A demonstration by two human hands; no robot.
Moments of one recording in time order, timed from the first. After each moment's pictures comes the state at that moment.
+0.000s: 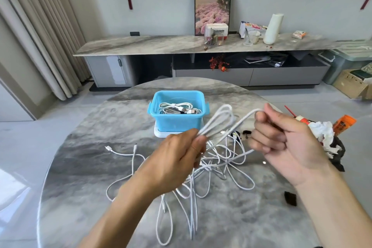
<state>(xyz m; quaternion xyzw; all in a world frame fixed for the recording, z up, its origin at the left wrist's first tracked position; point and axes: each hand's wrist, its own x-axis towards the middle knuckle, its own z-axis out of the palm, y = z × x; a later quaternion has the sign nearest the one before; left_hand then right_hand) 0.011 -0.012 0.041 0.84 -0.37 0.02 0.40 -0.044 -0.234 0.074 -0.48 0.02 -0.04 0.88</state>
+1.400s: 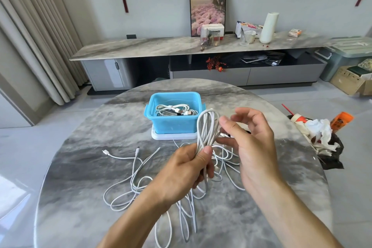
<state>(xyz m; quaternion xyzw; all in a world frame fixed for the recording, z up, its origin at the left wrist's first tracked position) -0.010 -0.035 0.033 0.73 -0.24 -0.22 0.60 -0.034 -0.182 0.048 -0.58 0.15 -0.24 0.77</state>
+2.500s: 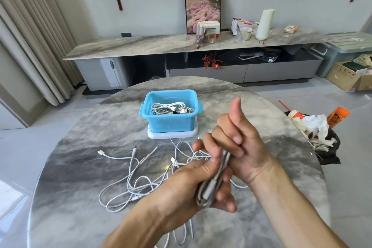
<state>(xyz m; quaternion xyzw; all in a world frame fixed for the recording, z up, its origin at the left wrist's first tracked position) -0.028 -0.045 0.026 0.47 -0.20 -0.47 0.72 -0.021 -0.191 0.048 -0.39 -0.14 0.07 0.91</state>
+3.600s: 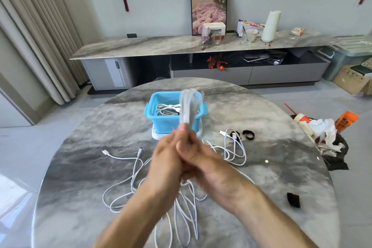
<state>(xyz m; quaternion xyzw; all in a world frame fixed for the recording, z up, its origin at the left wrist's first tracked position) -0.009 -0.037 0.043 0.57 -0.03 -0.18 0.80 -0.028 -0.140 0.030 -0.56 -0.06 0.12 0.82</state>
